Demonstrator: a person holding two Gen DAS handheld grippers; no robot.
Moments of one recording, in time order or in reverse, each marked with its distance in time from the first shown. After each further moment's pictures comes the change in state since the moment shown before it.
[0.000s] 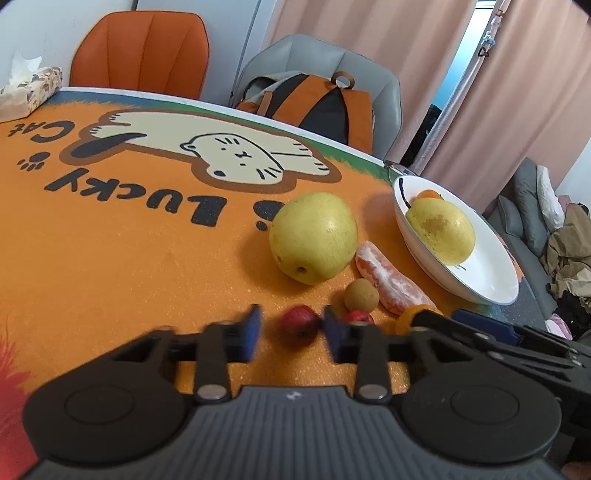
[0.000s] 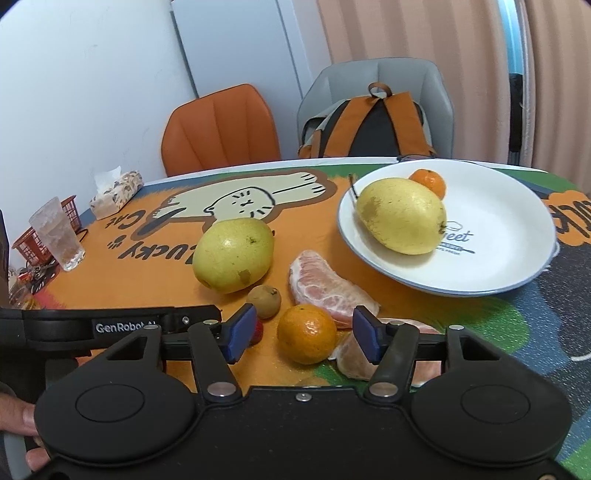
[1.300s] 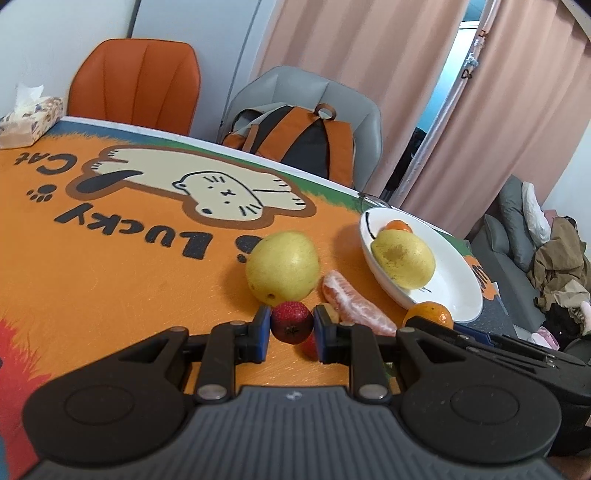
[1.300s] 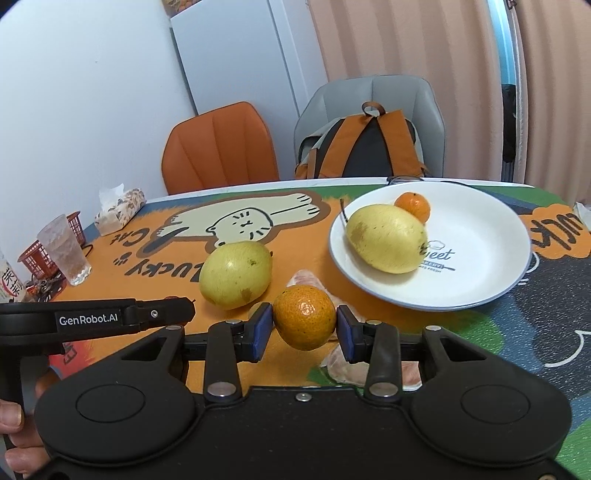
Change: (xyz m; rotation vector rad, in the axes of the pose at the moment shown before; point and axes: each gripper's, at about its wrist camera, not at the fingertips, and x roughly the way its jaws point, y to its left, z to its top) left arm -0.041 -0.020 0.007 0.012 -0.090 -0.029; right arm -0.031 -0.009 0.007 0.019 -0.062 -0.019
